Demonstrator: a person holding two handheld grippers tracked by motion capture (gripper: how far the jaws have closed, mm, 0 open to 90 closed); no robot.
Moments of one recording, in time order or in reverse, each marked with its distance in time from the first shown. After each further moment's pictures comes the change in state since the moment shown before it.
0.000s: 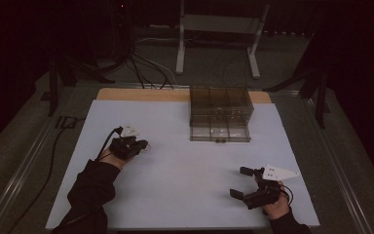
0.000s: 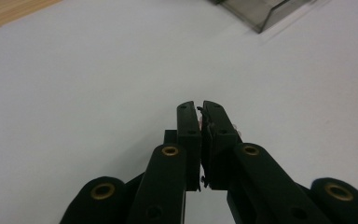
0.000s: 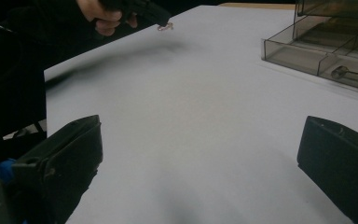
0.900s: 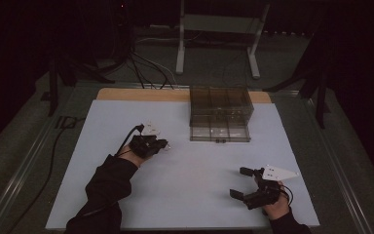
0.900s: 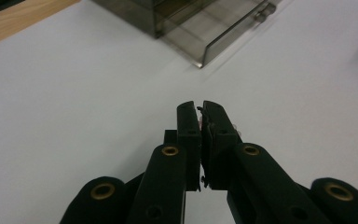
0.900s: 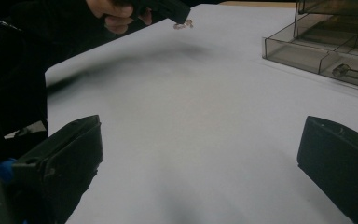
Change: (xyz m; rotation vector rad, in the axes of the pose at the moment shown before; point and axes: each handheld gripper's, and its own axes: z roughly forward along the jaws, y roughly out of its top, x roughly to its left) left arm -0.037 0.034 0.026 -0.029 -0.100 0.083; right arm 0.000 0.000 0.000 0.004 0.001 0.004
